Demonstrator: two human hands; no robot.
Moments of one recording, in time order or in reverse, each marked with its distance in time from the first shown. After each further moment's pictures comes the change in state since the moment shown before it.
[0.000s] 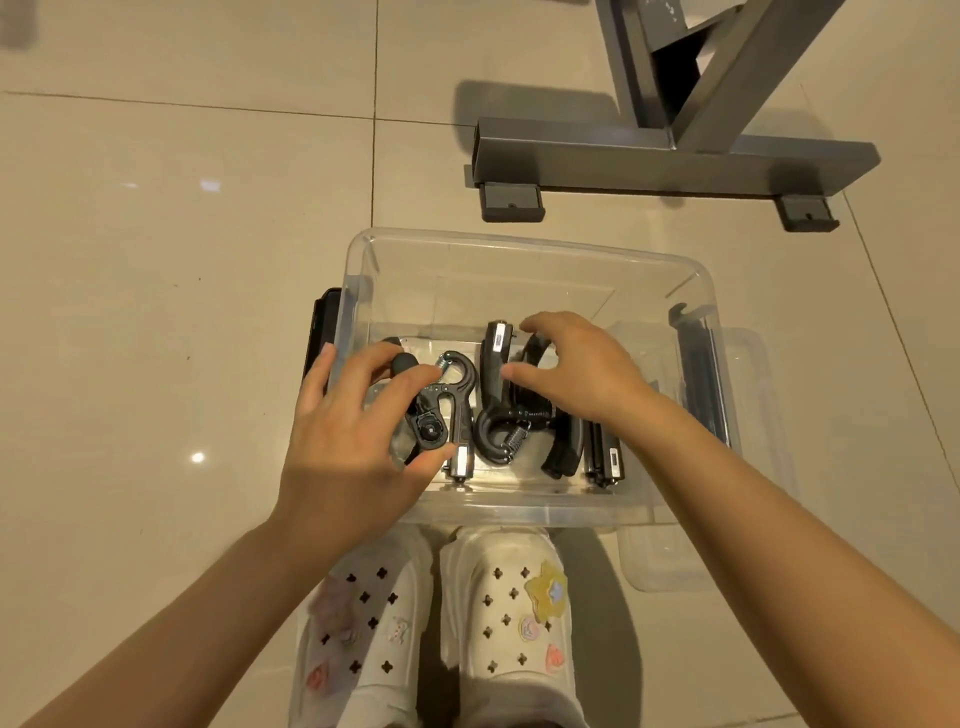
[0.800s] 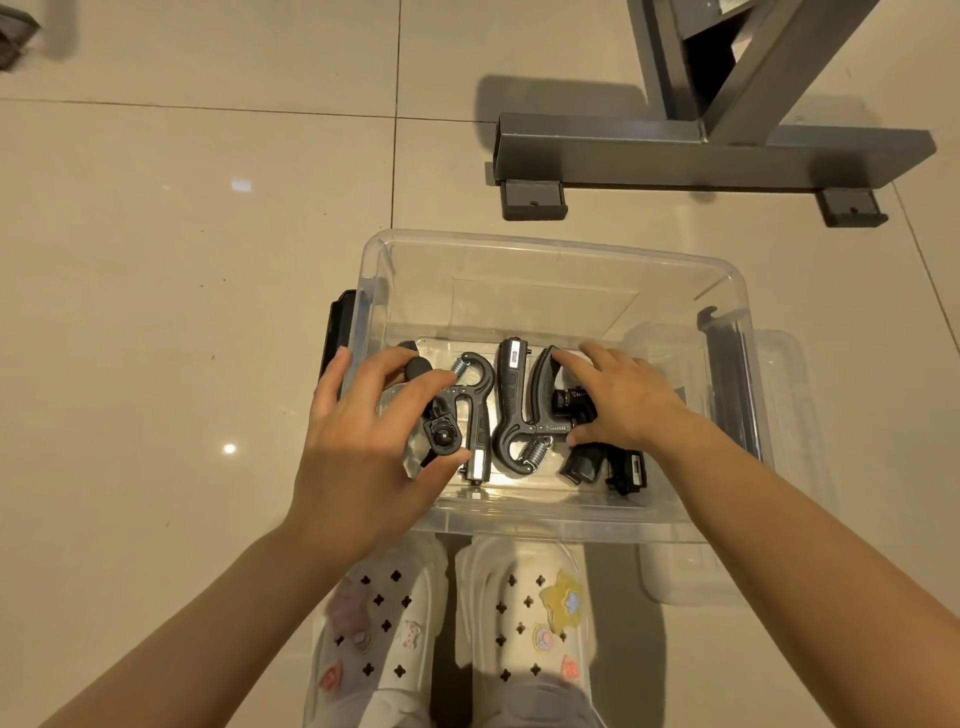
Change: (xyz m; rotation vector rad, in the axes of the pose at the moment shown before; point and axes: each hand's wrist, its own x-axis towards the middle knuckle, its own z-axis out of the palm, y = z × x) left_hand 0.000 0.001 0.000 0.054 -0.018 0.021; right_hand 0.014 0.063 0.030 -0.501 -0.211 -0.133
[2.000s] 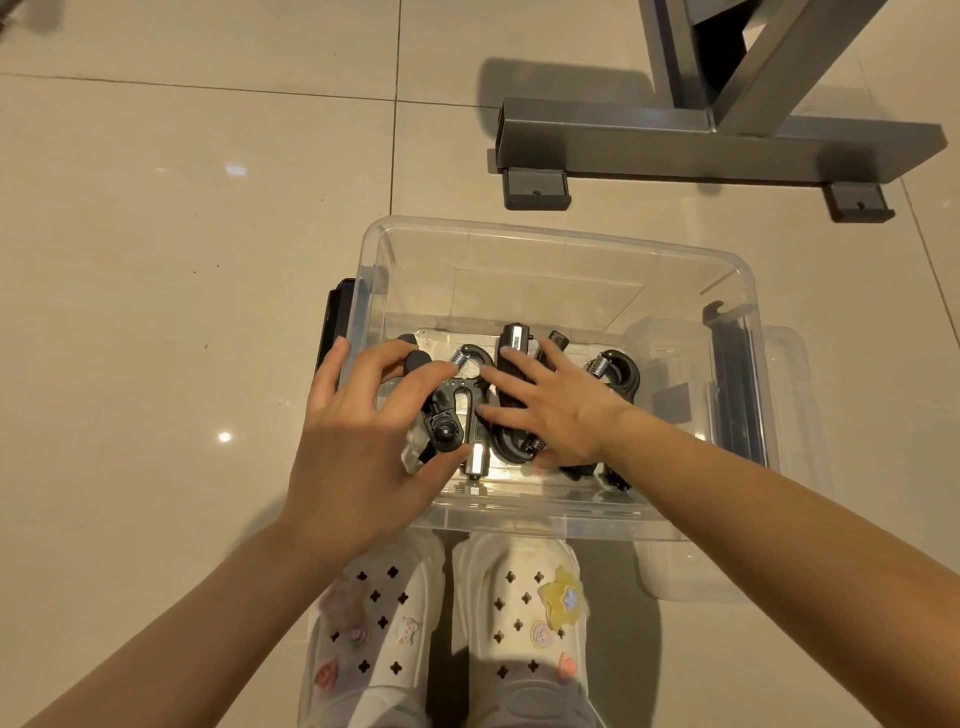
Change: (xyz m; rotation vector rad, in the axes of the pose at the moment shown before) left_hand 0.003 0.002 -0.004 -0.012 -0.029 -0.035; right_hand 0.016 -0.045 0.002 -0.559 -0.063 -0.506
